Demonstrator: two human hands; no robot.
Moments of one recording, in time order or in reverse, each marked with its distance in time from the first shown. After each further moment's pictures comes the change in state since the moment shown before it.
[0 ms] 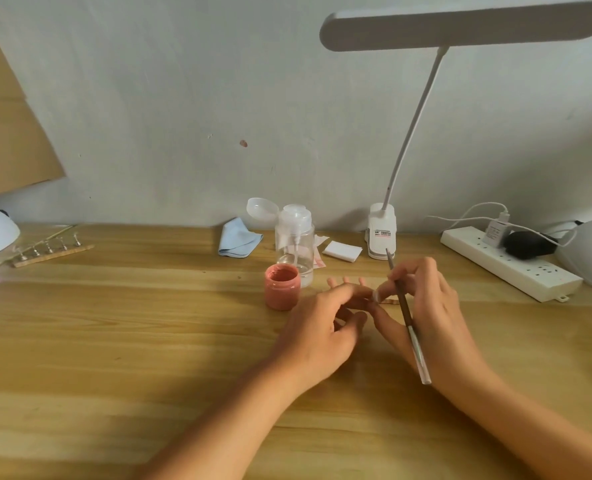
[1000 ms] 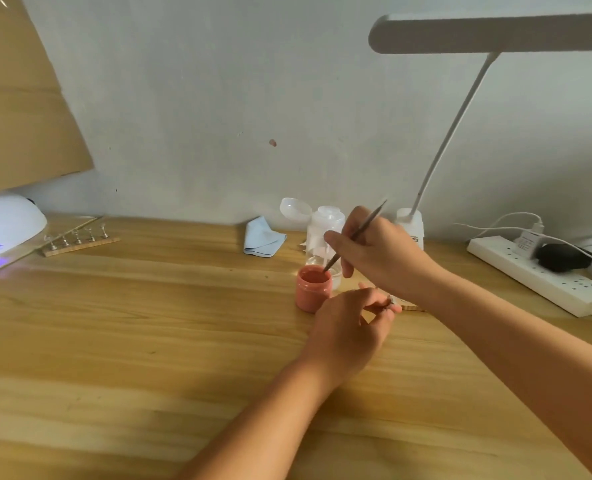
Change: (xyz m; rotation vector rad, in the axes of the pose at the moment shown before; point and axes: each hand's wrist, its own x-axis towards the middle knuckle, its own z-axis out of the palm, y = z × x) left_hand 0.002 -0.002 -0.006 0.054 0.029 -0.130; right_hand 0.107 -0.064 0.025 0.131 -0.375 0.249
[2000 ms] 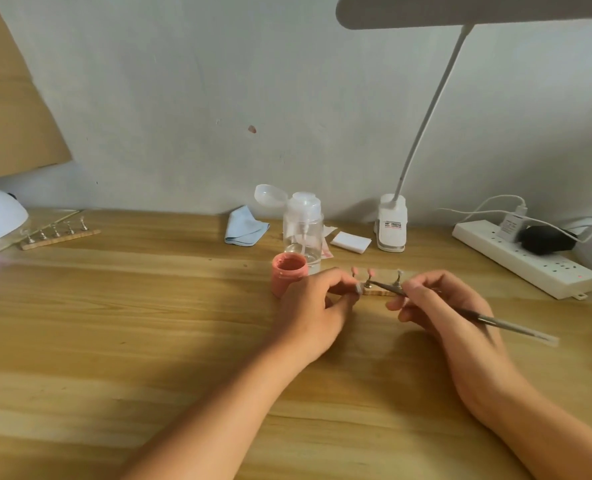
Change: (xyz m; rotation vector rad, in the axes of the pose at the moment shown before) left_hand 0.006 -0.010 0.003 -0.080 0.100 -0.004; right_hand -0.103 0.067 -0.005 0.888 0.327 0.227
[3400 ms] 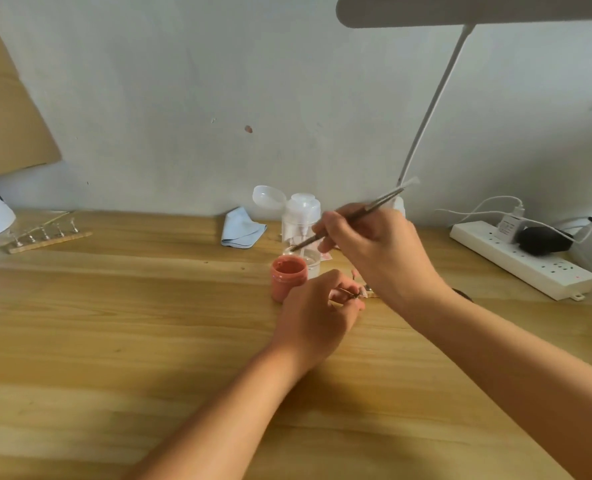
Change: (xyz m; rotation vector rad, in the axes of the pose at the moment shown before) left_hand 0.000 0.011 -0.003 0.065 -0.065 -0.093; right_hand 0.046 -0.044 0.072 -0.507 -0.157 -0.251
